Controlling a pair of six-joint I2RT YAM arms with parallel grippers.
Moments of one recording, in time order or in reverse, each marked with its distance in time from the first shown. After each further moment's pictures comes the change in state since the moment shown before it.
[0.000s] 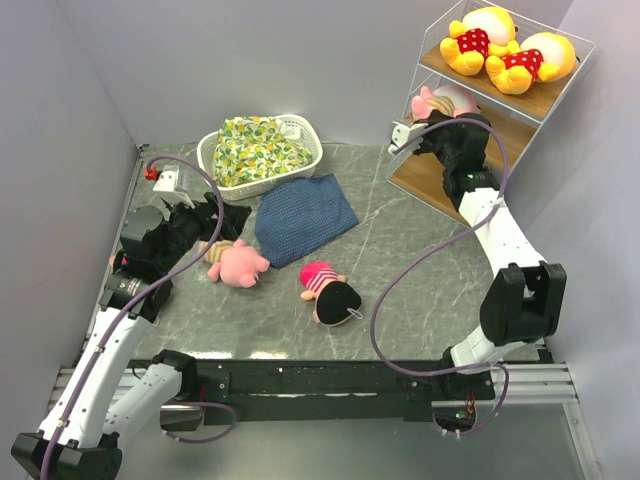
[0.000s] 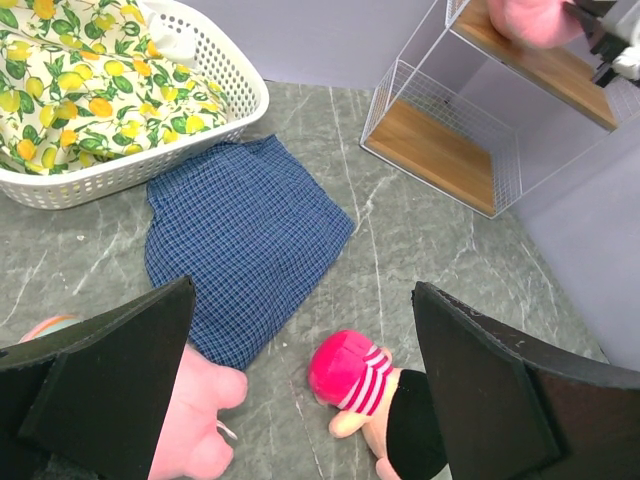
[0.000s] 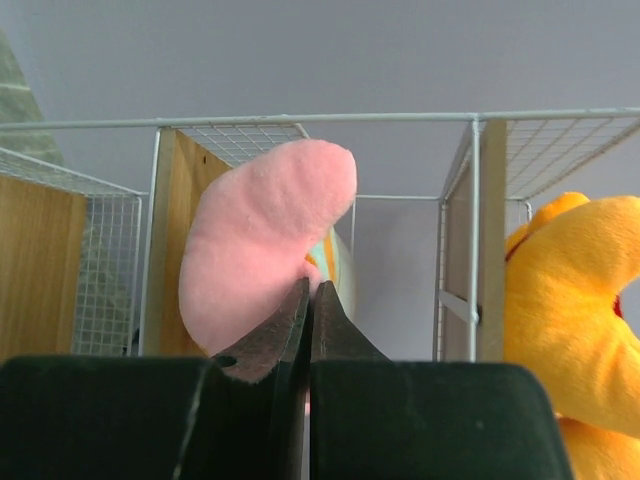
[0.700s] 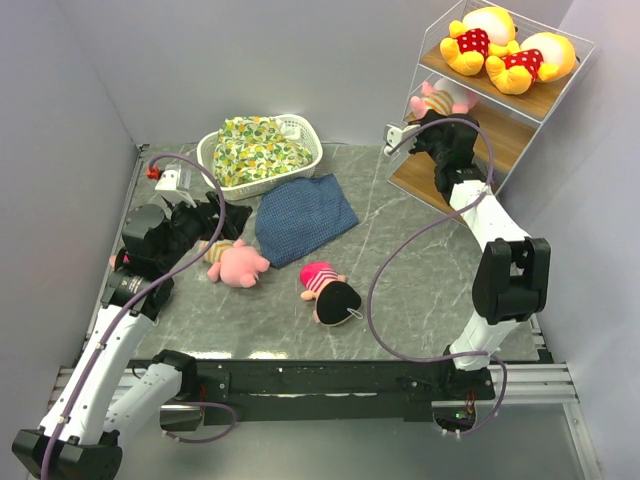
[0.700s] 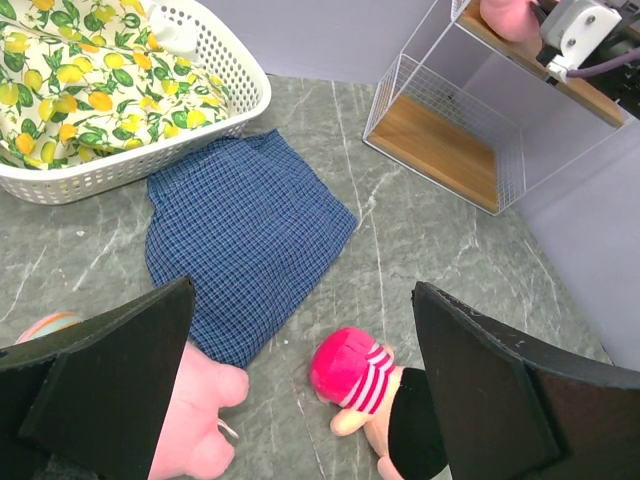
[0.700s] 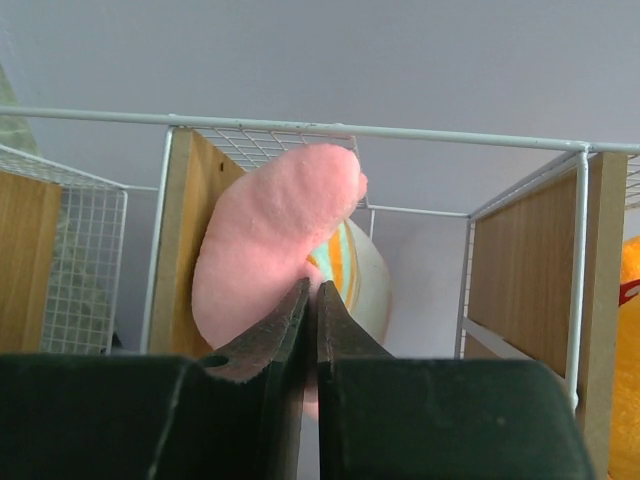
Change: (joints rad) left arm 0.000 0.015 0.000 0.000 0.001 0.001; right arm -0.010 0.157 0.023 0.122 0.012 -0.096
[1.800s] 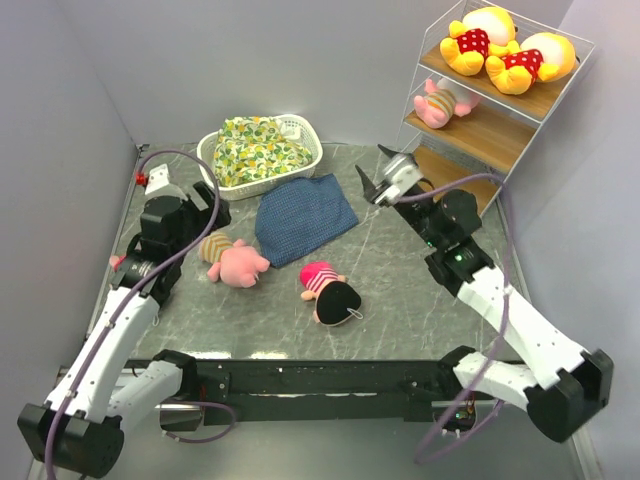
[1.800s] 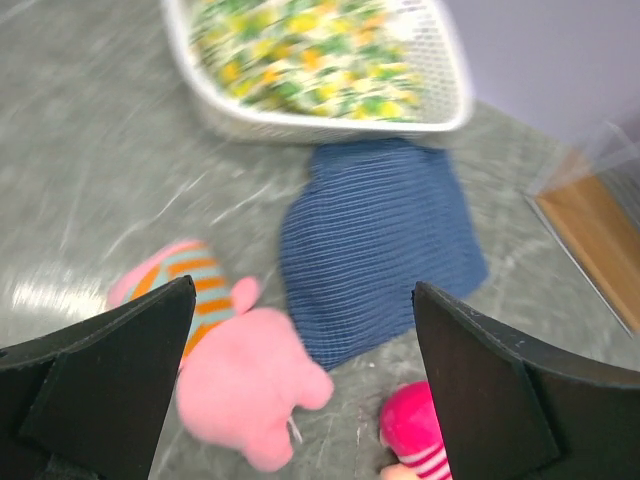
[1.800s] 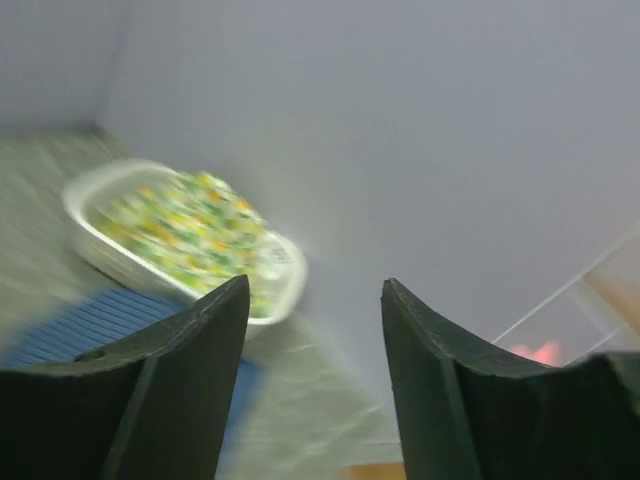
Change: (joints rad) left arm 0.000 0.091 0.012 -0.107 -0.399 -0.121; right arm 0.433 -0.645 -0.450 0.188 -0.003 0.934
